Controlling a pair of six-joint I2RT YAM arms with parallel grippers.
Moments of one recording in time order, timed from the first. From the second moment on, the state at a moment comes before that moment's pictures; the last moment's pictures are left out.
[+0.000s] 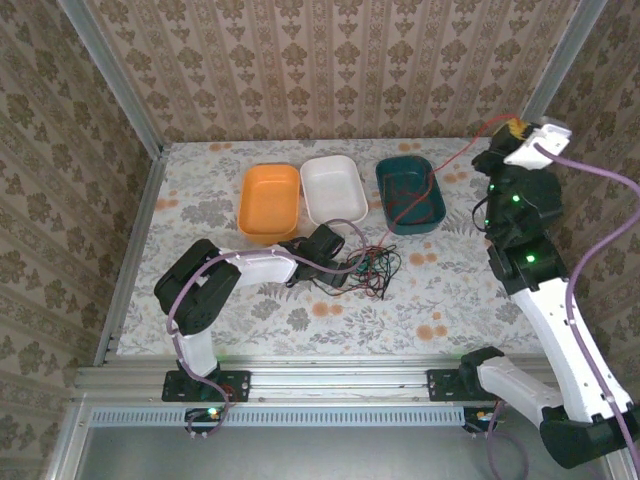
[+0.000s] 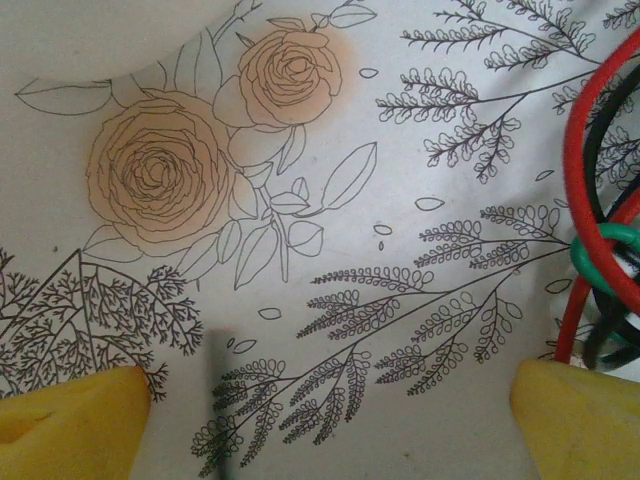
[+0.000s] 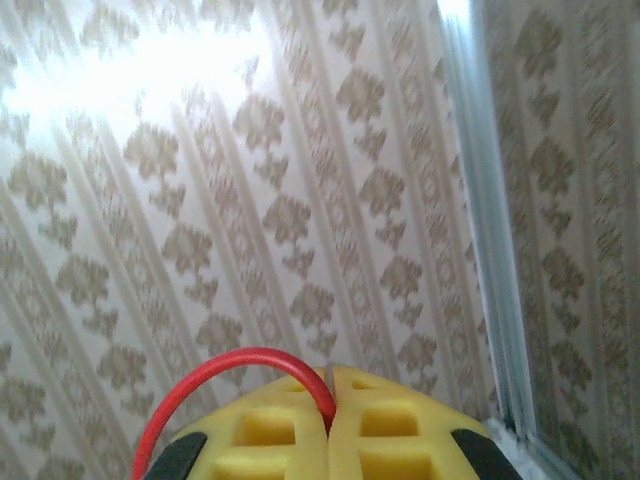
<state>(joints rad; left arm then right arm) -0.87 1.83 1.00 -0.21 -0.16 -0.25 0.22 0.93 1.15 0.05 0.55 0.13</state>
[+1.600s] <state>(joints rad) -0.79 1.85 1.35 -0.02 -0.05 -0.15 0.21 0.99 1.37 -0.36 -0.10 0.16</state>
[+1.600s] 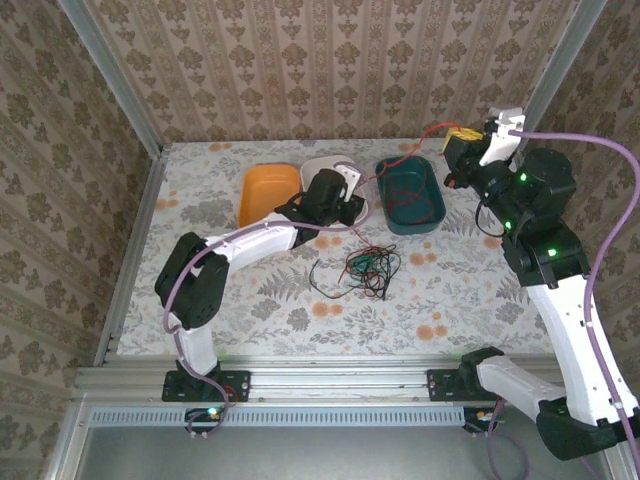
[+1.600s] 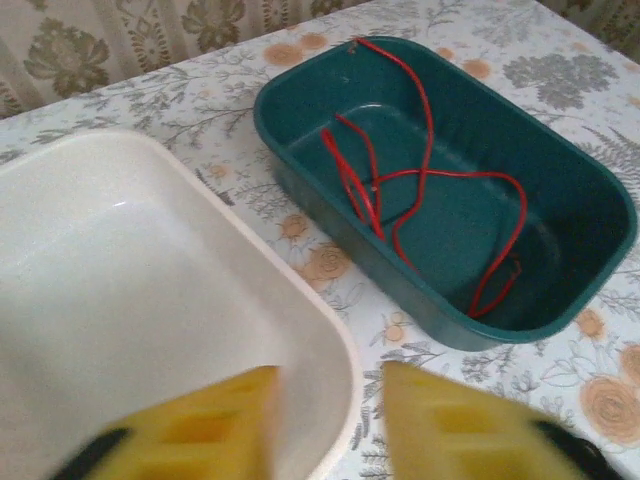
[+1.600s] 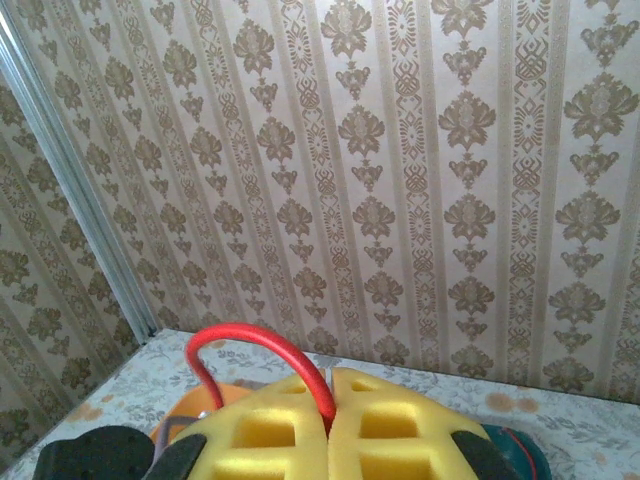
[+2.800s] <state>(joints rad) -0.70 2.50 2.53 -0.22 0.10 -0.54 0.16 1.50 1.11 -0.43 0.03 0.62</state>
